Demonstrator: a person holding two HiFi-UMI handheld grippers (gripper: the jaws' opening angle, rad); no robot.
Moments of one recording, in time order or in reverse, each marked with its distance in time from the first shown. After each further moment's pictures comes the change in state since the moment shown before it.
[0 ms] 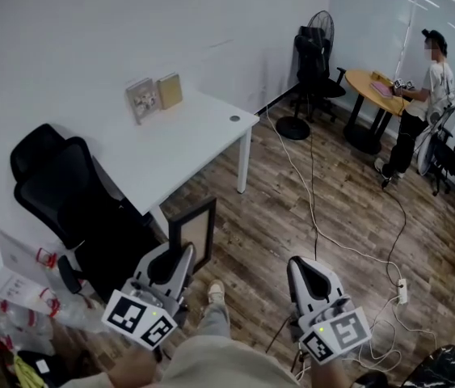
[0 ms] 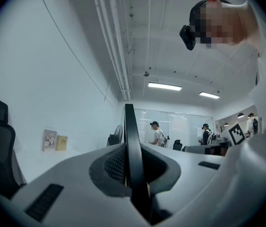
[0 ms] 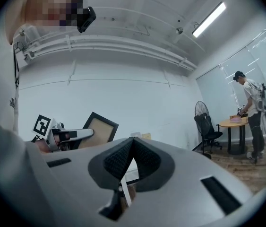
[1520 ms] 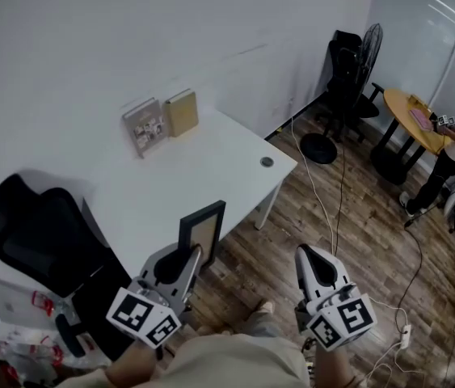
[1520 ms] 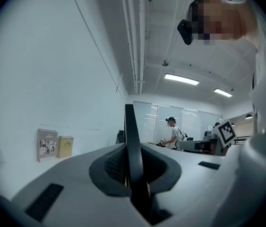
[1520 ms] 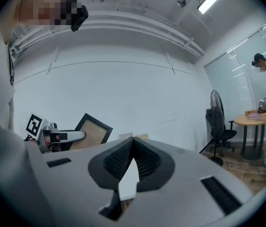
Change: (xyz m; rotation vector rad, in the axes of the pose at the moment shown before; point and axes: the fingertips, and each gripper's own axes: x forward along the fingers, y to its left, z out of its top) left arm 0.263 0.311 0.006 -0.037 0.066 0.041; right arm 0.415 -0.147 0.008 0.013 0.075 0.038
